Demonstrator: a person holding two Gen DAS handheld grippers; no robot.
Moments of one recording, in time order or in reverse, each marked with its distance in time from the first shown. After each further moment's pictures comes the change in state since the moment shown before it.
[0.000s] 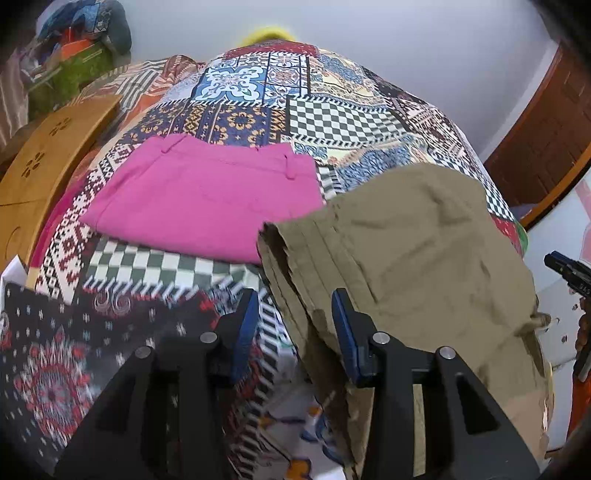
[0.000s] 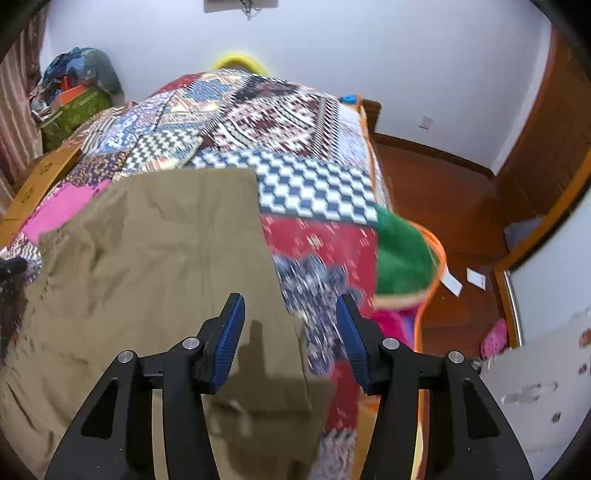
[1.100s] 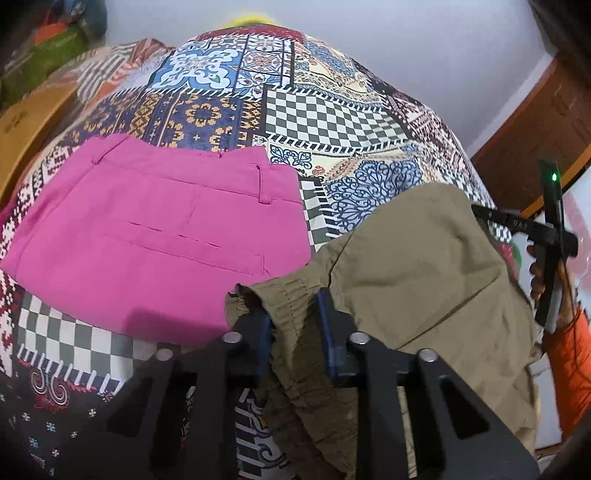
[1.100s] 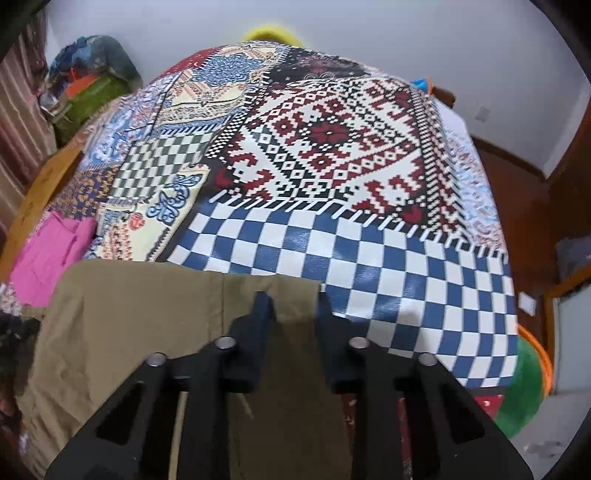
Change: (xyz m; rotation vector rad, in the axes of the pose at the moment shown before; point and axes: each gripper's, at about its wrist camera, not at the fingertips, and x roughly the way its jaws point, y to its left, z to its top) left arm 0.070 0.005 0.041 -0.026 0.027 -0.147; right arm 0.130 0.039 0.095 -0.041 0.094 0.130
